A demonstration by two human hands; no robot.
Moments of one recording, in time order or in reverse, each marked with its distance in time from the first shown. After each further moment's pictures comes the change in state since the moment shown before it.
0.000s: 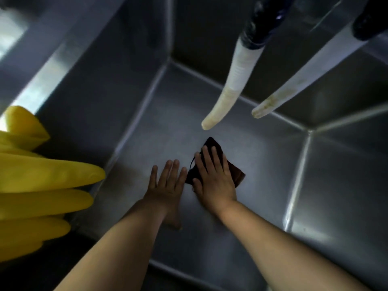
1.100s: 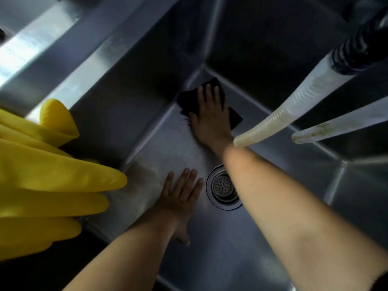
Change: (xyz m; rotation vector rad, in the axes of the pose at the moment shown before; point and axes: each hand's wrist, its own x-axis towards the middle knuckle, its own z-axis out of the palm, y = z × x) left_hand 0.004 -0.010 0.008 -0.094 0.067 0.068; right_hand 0.191 -0.026 -0.049 0.072 0.136 -0.031
